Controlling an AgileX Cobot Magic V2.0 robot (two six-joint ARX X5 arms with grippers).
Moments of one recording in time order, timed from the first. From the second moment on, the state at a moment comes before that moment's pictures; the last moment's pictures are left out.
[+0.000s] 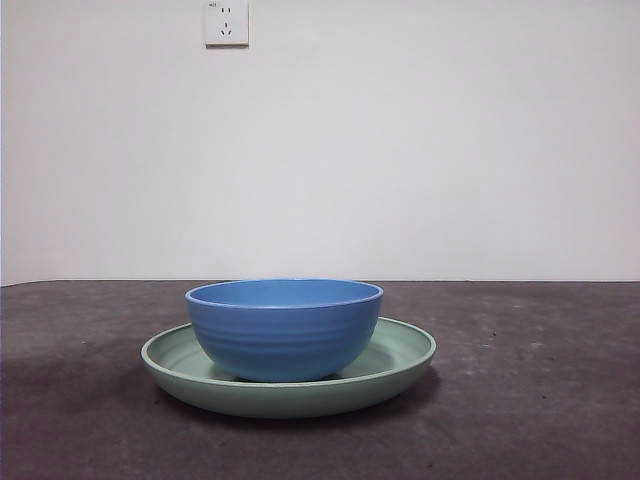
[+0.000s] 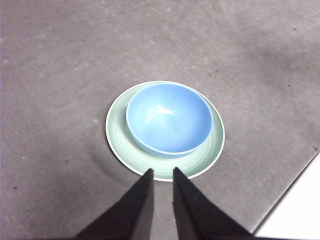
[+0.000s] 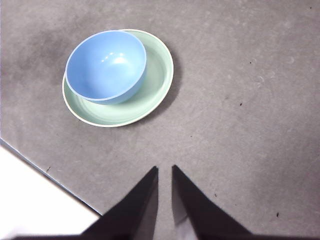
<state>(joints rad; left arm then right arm) -0.51 0.56 0.82 -0.80 0.23 0.03 0.55 0.61 0.96 -1.08 -0.11 0.17</state>
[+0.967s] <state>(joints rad) -0.03 0.04 0.08 -0.31 0.12 -0.05 0.55 0.61 0.96 -1.08 -0.10 0.17</state>
